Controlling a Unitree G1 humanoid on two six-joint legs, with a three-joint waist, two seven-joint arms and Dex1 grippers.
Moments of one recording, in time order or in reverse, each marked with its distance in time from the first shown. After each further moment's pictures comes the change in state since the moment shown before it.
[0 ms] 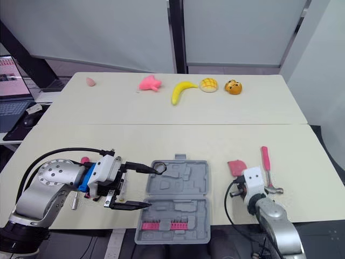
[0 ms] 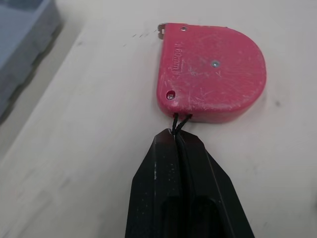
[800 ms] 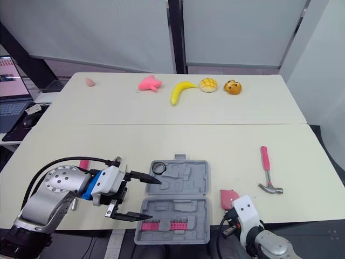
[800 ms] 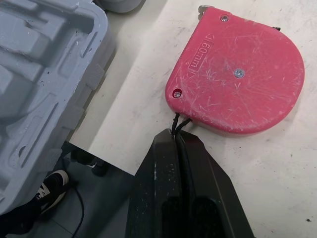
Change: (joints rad) left arm 0.023 -0.006 -0.052 -0.001 0.004 -0.041 -0.008; right arm 0.222 -0.104 0.101 -0.264 0.056 0.175 0.039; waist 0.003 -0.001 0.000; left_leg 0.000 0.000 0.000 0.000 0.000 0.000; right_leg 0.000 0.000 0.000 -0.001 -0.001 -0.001
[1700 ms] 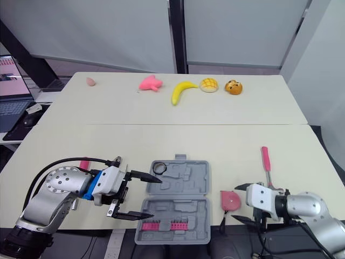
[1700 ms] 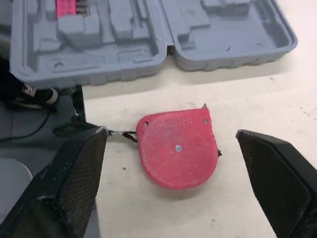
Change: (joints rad) left arm -0.001 -0.012 -0.006 0.009 0.002 -0.029 0.010; right arm -0.357 -0.510 -0.016 0.504 -0.052 -0.882 0.732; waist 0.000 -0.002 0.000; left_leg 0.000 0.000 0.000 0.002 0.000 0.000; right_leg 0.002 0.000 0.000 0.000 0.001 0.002
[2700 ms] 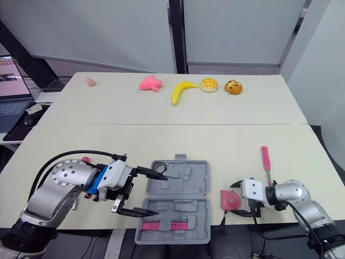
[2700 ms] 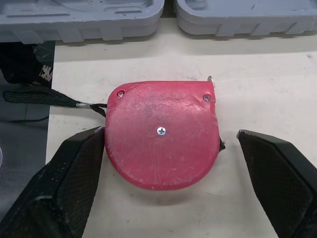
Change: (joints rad) left arm -0.076 -0.001 -0.032 -0.051 -0.019 0.108 0.002; right arm -0.230 0.121 0.129 0.405 -0.081 -0.203 0.123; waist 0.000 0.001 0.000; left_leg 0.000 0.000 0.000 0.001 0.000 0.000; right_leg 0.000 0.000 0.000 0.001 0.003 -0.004
